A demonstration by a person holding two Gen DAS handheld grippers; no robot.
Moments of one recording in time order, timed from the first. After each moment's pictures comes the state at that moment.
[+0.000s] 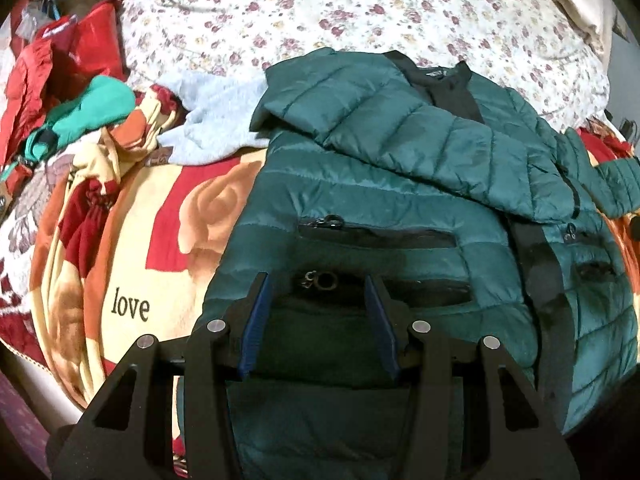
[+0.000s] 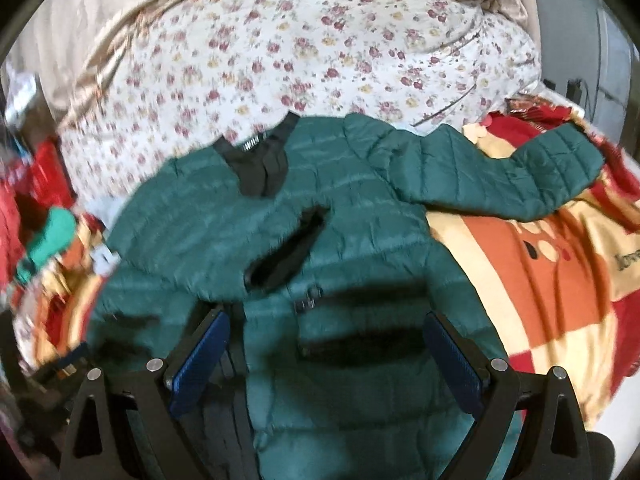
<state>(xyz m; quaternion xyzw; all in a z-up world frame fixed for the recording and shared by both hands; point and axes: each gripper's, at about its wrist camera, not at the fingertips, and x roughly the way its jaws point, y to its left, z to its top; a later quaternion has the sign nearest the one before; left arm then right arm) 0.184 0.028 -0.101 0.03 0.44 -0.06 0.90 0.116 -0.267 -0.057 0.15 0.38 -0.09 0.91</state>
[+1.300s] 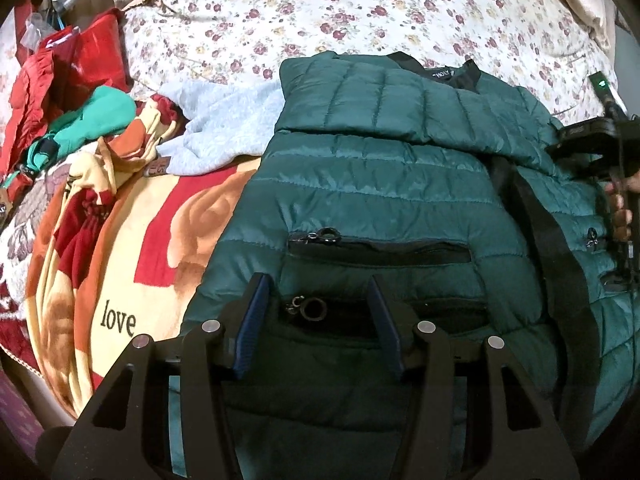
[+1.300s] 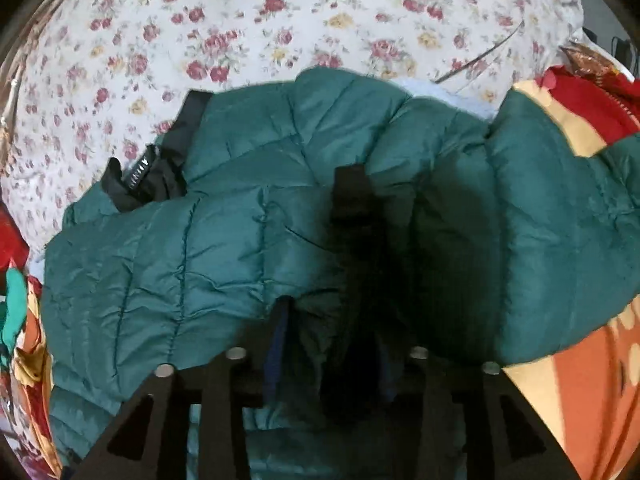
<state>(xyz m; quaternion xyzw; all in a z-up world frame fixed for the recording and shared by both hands) 0.194 0.012 -0.117 0.05 0.41 -0.04 0.91 0.303 -0.359 -0.119 0.18 0.47 -0.10 0.86</state>
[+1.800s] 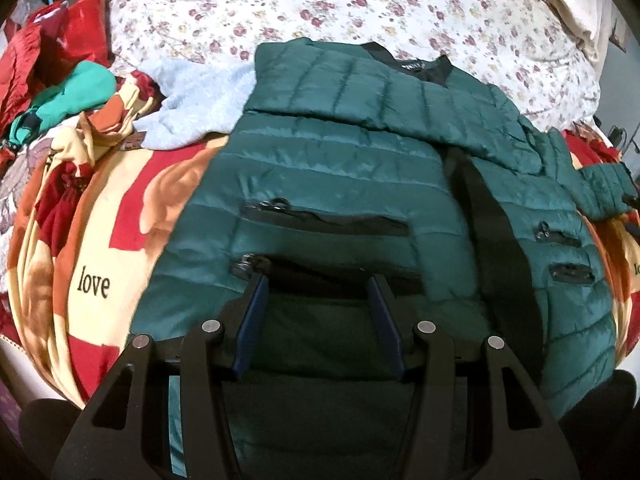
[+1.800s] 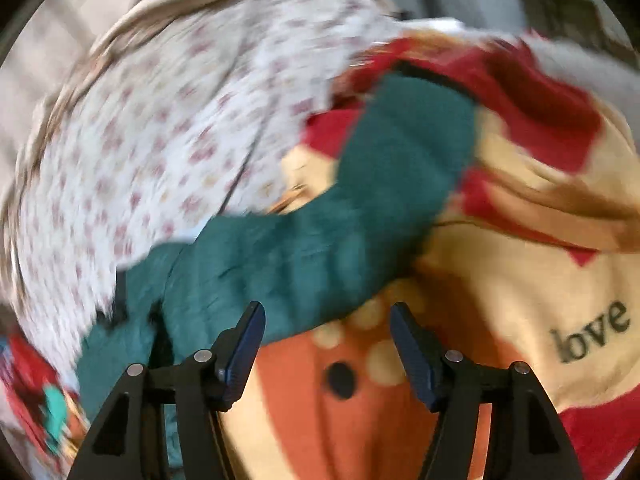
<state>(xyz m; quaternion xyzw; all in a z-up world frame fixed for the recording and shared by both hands) 0.173 -0.004 -0.104 0.01 0.45 -0.08 0.89 0.093 -0.580 -0.093 0.38 0.31 -0.21 0.85</state>
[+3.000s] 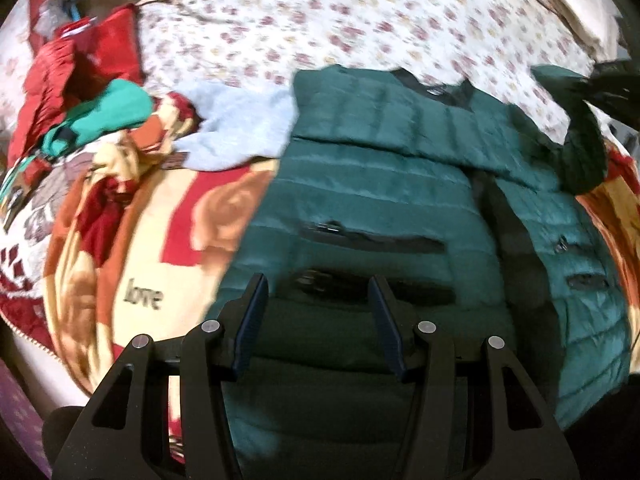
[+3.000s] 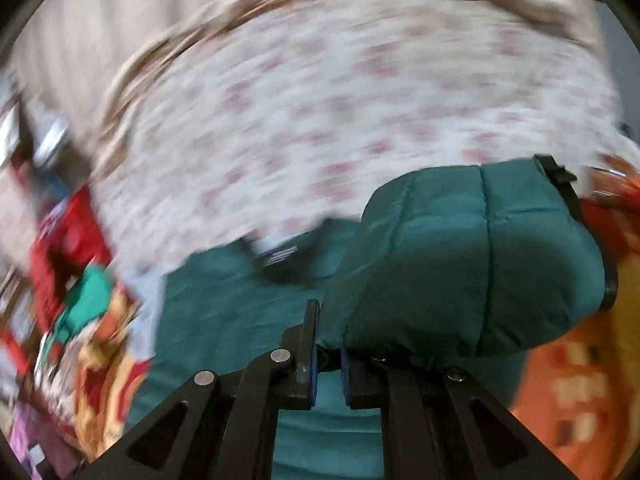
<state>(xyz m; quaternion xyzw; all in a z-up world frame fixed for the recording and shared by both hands) 0.165 0.032 -0.091 0.02 0.41 -0.04 0.91 0.272 -0.276 -0.010 0.13 0.36 0.06 0.92</state>
